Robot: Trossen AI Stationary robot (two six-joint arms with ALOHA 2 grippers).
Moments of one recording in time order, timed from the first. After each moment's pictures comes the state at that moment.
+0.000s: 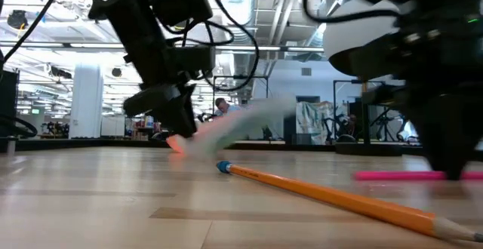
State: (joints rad) left arm -0.15 1.71 0.93 -0.38 -0.45 0.03; right arm 0.44 1.83 1.06 -0.75 0.02 0.27
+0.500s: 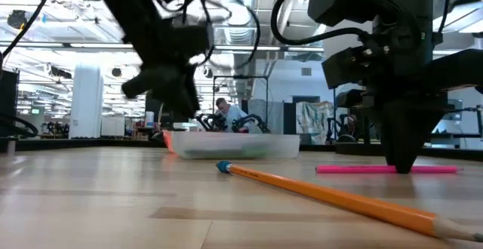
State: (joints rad) left arm -0.18 1.64 0.96 -0.41 -0.55 0.13; right arm 0.31 1.84 1.06 -0.74 0.02 0.11
